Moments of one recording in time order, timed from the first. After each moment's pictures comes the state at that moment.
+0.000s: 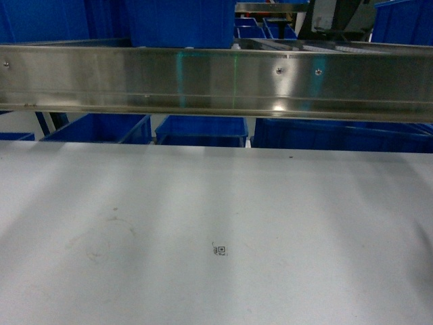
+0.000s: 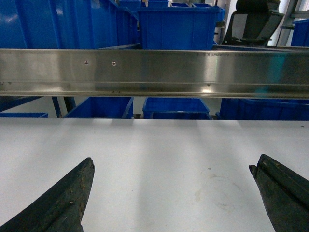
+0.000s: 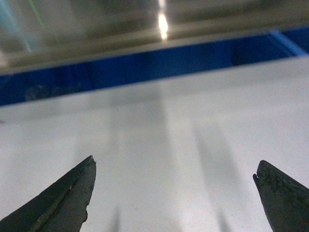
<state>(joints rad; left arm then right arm) 0.00 0.01 0.01 0.00 0.00 0.00 -0.18 1.62 0.59 0.70 -0.08 0.09</state>
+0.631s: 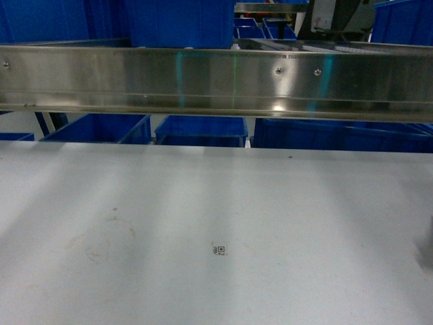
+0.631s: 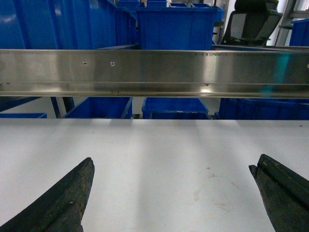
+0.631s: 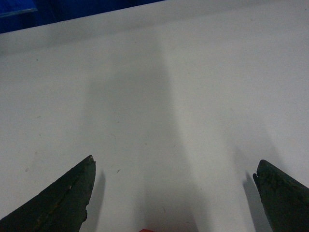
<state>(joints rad) 0.00 0.01 0.01 0.00 0.00 0.00 -0.16 1.88 0.64 0.70 0.00 0.11</state>
